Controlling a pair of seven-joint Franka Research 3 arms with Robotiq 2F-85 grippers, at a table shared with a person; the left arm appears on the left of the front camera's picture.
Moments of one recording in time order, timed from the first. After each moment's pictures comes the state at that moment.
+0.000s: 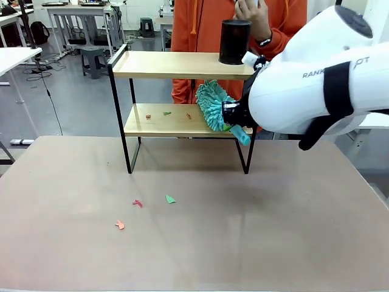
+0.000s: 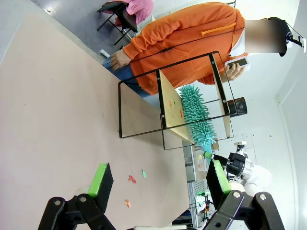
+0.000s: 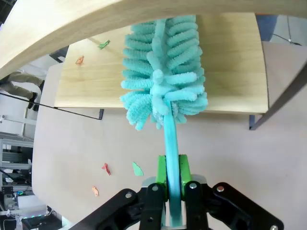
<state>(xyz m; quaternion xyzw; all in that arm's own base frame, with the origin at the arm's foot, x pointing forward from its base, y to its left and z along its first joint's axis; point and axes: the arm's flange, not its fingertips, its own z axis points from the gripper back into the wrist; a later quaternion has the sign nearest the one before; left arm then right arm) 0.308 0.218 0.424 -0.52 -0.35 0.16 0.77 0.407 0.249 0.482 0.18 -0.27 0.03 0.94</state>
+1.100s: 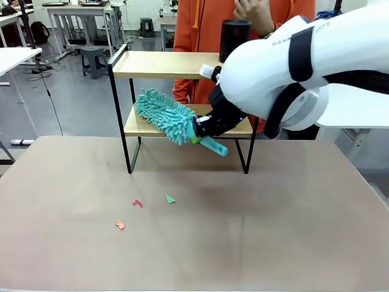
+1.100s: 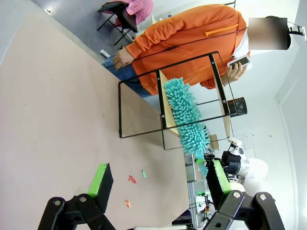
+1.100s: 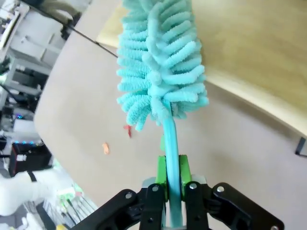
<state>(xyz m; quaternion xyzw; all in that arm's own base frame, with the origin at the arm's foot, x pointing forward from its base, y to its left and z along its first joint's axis) 0.308 0.218 0.424 -0.52 -0.35 0.16 0.77 0.419 0.295 0.460 0.22 -0.20 0.23 0.93</state>
